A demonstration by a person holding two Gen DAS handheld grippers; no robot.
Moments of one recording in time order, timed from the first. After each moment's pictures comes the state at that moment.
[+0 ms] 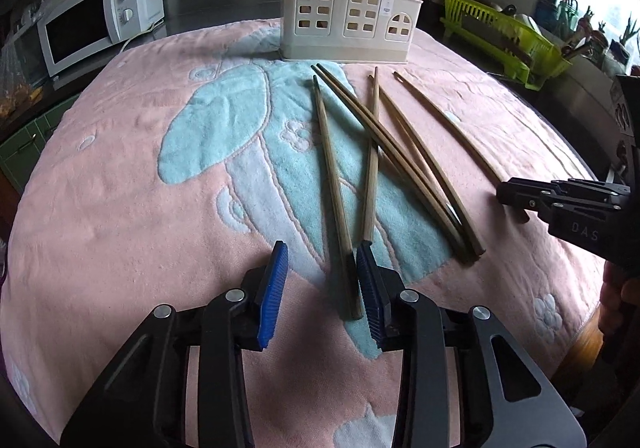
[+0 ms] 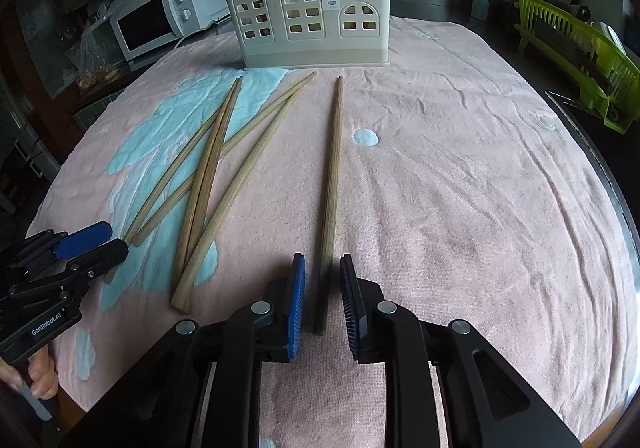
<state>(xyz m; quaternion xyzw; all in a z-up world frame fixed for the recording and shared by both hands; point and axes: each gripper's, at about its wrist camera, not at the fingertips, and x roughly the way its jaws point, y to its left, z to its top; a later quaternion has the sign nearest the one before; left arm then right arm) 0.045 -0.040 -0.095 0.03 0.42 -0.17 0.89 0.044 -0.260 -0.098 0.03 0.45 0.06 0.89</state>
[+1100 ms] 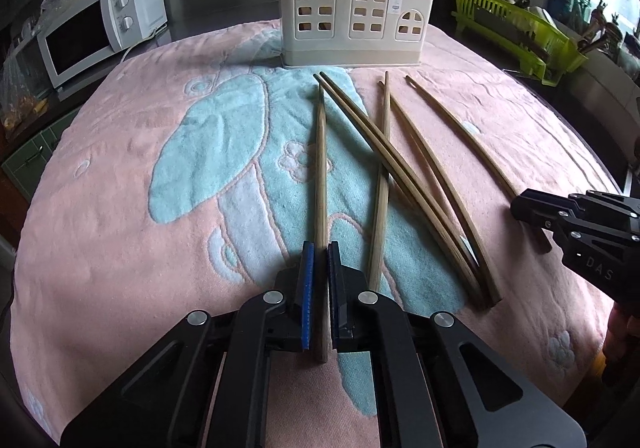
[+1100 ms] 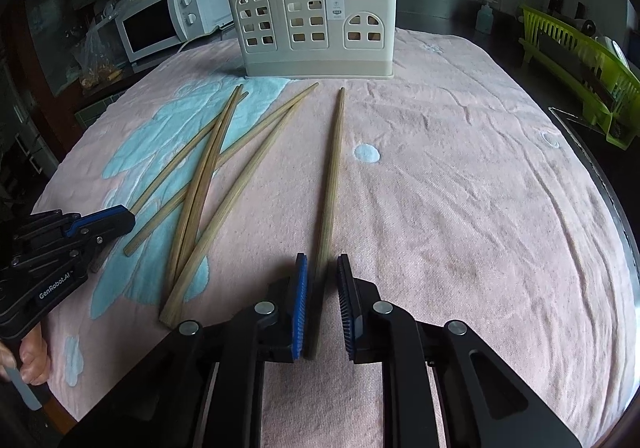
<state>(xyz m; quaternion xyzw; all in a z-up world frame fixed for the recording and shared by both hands) 0.073 -0.058 -0.093 0.04 0.43 -0.15 0.89 0.054 -0.259 -0.100 0.01 0.43 0.06 0.90</state>
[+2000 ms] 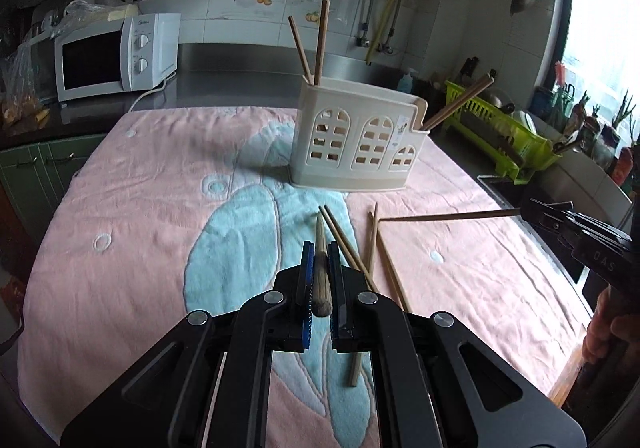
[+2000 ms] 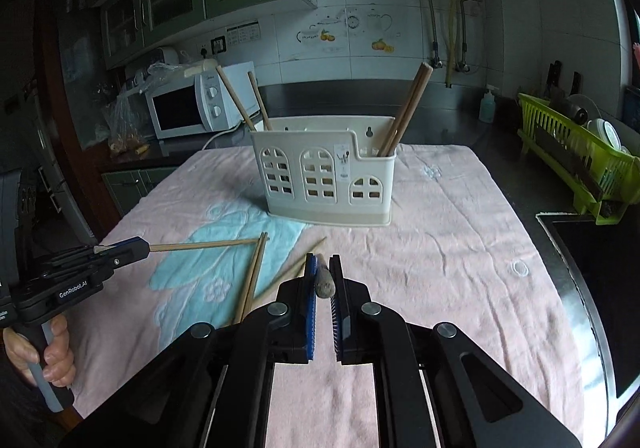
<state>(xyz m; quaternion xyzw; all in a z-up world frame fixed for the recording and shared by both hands) 0.090 -0.022 -0.008 -0.05 0.31 -0.18 0.93 0.061 -0.278 0.017 0.02 0.29 0.10 0.95</state>
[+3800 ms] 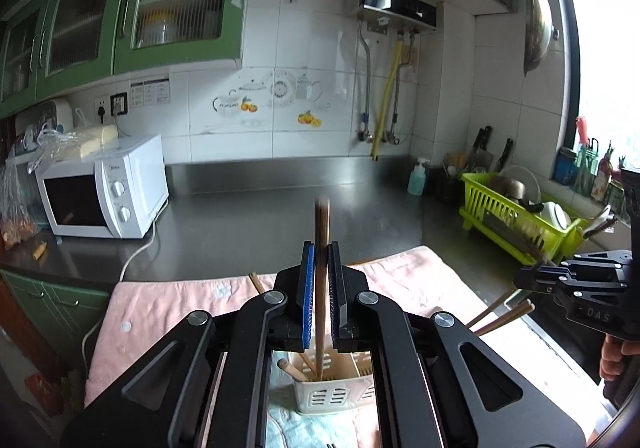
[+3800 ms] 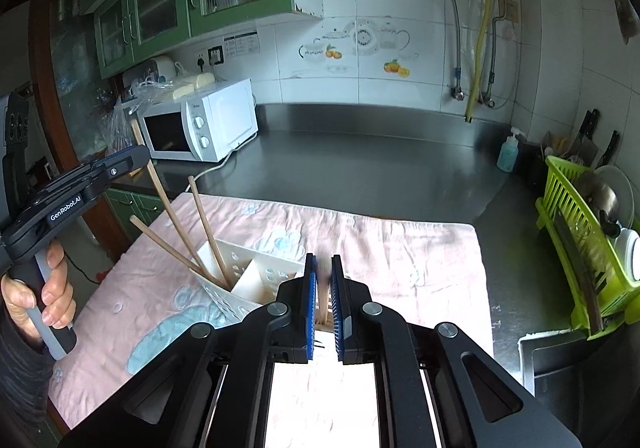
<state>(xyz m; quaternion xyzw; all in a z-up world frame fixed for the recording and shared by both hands) 0.261 -0.094 0.165 -0.01 0.20 -0.15 0.97 0.236 -0.334 0.135 -0.01 0.31 0.14 0.94</state>
